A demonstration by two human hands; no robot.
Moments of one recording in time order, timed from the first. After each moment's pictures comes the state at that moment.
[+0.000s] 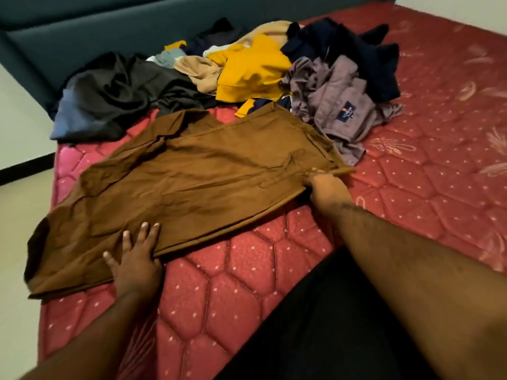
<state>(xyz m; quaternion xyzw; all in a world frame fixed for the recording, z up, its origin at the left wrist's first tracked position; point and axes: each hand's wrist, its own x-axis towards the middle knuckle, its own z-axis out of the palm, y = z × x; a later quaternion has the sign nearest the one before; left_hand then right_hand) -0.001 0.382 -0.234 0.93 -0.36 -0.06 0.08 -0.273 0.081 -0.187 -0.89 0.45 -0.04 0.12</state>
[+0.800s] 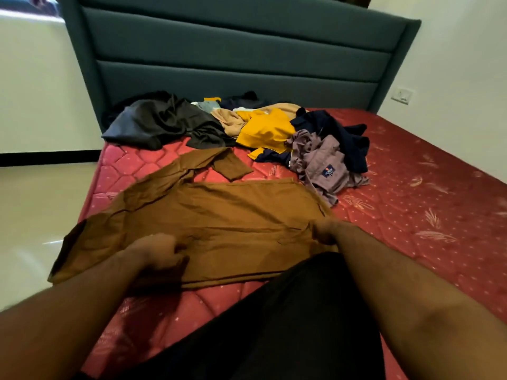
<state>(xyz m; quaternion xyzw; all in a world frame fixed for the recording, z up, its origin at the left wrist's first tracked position) -0.071 0.419 -0.123 0.83 -0.51 -0.20 -0.10 -0.327 0.153 -0.083 -0.84 0.50 0.17 0.15</state>
